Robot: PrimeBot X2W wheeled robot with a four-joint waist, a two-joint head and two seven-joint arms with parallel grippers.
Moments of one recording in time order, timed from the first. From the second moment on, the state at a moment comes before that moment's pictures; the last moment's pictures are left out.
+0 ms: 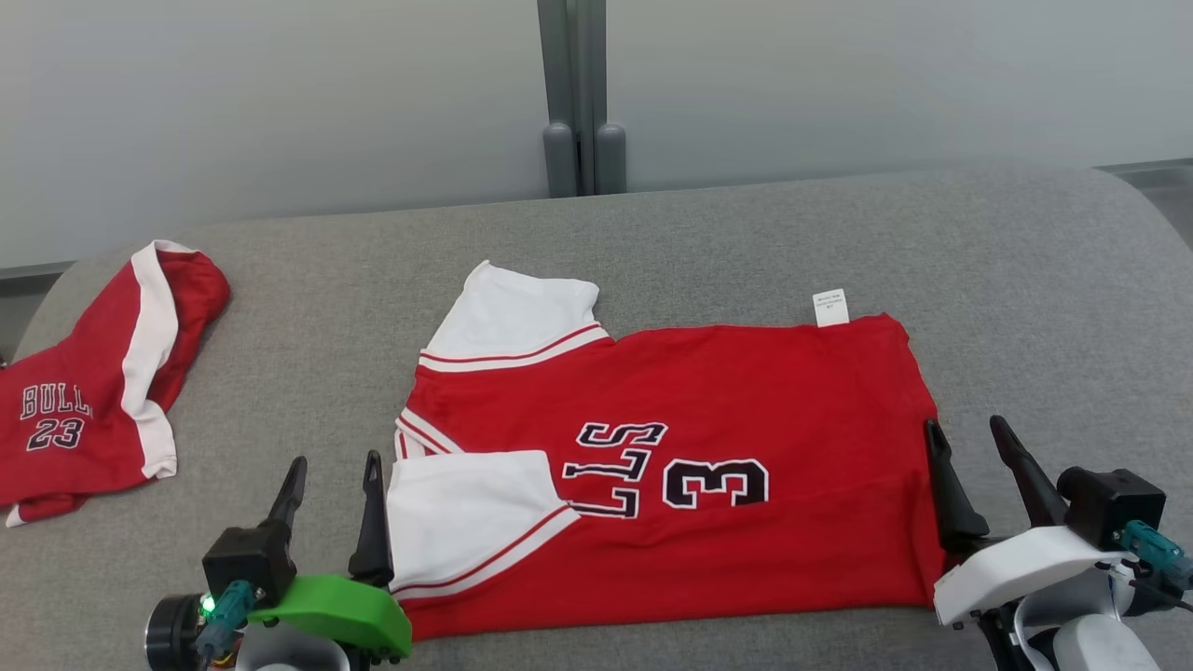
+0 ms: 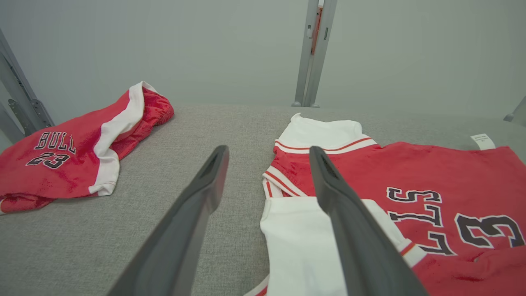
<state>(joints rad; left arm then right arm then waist) -0.07 0.22 -0.32 0.26 -0.42 0.15 -0.22 -0.02 -0.14 0.00 0.22 0.31 0.13 -0.15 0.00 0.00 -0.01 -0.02</state>
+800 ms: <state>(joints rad) -0.82 0.35 -0.49 0.57 -0.38 -0.12 0.28 -0.34 -0.10 0.12 0.10 0.25 0.13 -0.18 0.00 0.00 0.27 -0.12</state>
